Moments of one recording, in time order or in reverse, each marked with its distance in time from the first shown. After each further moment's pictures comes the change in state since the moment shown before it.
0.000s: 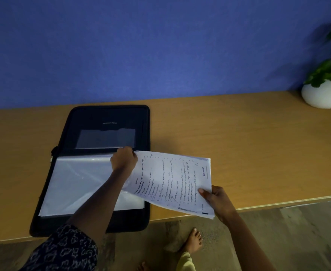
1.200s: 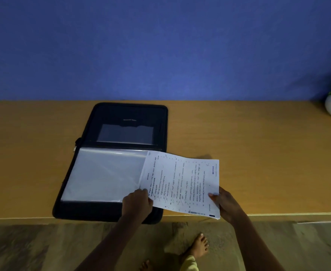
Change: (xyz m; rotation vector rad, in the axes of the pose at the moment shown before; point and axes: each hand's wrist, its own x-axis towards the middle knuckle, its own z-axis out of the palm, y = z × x) left_hand -0.145 -0.050 0.020 0.161 -0.218 0.152; right_hand 0.021 0.016 0.013 0.125 -0.078 0.201
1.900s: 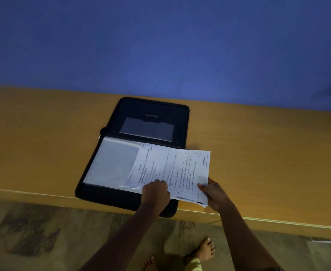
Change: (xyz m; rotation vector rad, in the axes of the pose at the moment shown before) left_hand -0.011 0.002 -0.019 0.020 0.060 0.047; right_hand 0.008 -0.010 0.097 -0.005 -0.030 0.067
